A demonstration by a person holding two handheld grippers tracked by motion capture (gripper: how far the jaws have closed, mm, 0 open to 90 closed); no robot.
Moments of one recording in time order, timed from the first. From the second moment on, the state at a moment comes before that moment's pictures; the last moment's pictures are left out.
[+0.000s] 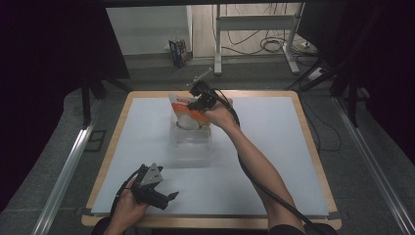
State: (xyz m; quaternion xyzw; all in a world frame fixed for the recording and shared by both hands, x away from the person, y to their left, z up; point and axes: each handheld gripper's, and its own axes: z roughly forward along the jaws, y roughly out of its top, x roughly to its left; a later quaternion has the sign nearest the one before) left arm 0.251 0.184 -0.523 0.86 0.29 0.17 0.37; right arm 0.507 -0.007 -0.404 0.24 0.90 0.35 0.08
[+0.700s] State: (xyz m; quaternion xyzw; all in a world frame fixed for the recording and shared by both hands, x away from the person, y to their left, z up) left arm 0.251 0.184 -0.523 0.87 0.29 0.17 0.37; right arm 0.503 -0.011 -0.413 0.23 0.90 0.36 0.10
